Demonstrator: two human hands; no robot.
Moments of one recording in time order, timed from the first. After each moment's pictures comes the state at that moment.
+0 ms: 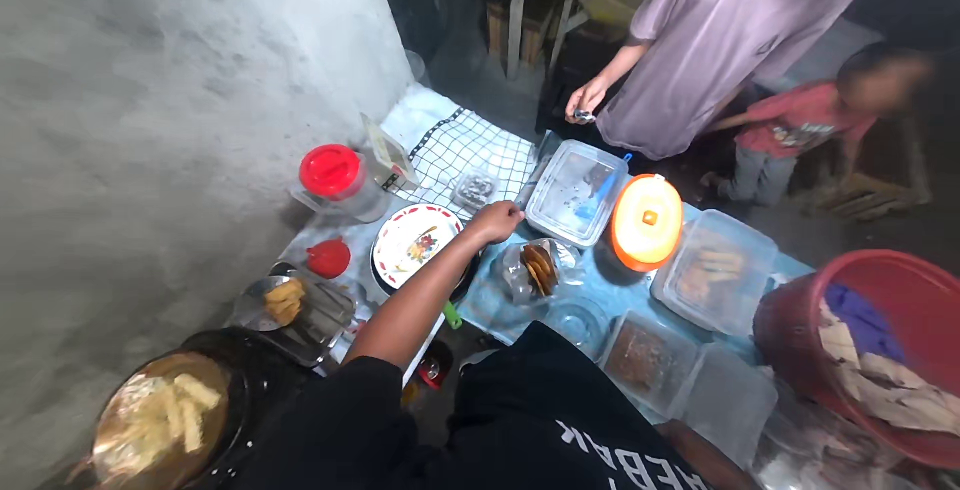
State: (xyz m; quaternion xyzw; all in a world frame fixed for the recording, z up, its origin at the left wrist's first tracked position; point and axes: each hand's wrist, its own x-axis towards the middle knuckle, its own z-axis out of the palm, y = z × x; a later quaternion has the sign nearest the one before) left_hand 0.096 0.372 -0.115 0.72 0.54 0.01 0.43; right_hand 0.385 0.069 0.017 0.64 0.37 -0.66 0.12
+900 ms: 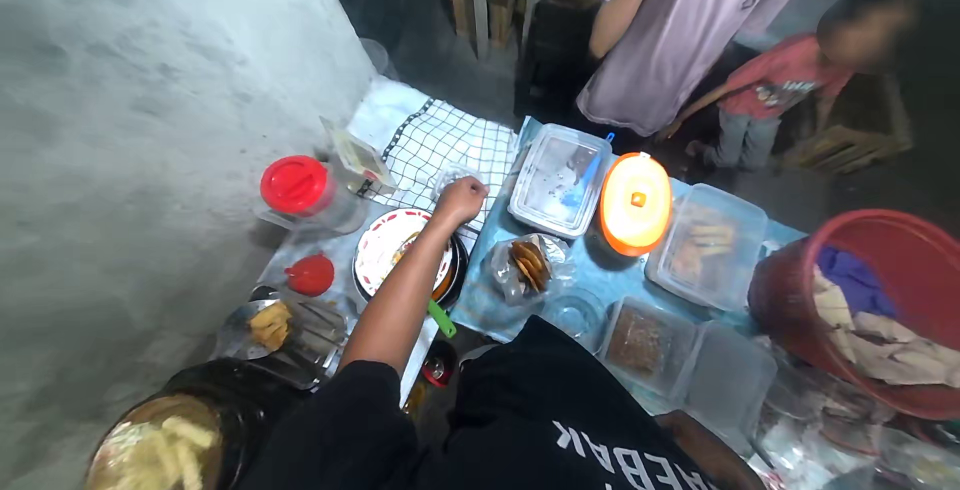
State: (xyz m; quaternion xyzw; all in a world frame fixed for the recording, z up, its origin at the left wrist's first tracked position) left_hand 0.076 0.421 -0.141 0.67 0.62 0.05 0.40; right_hand 0.432 0.003 -0.068 0.56 0.50 -0.66 0.01
